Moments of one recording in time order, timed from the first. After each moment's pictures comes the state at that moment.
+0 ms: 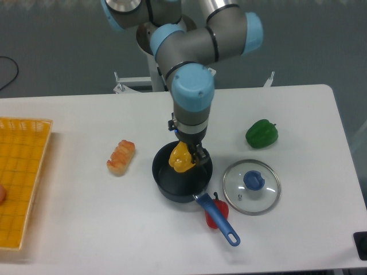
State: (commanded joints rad) arm 2.40 -1.86 -1.66 -1.30 1.61 1.44
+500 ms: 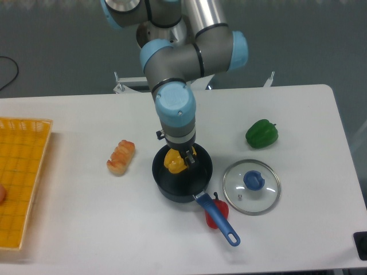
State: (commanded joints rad) arm 2.34 -1.92 -1.67 -1.24 1.66 1.37
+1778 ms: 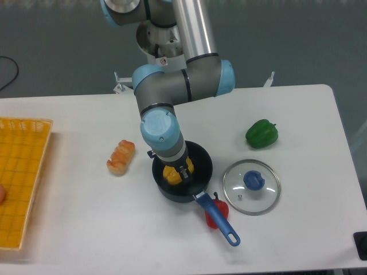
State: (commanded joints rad) arm 2.31 -1.99 -1.67 -1.18 1.74 1.36
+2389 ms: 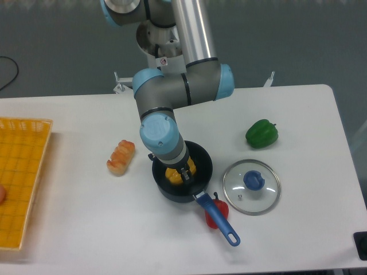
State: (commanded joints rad) arm 2.31 -2.01 -1.66 -1.17 1.76 1.36
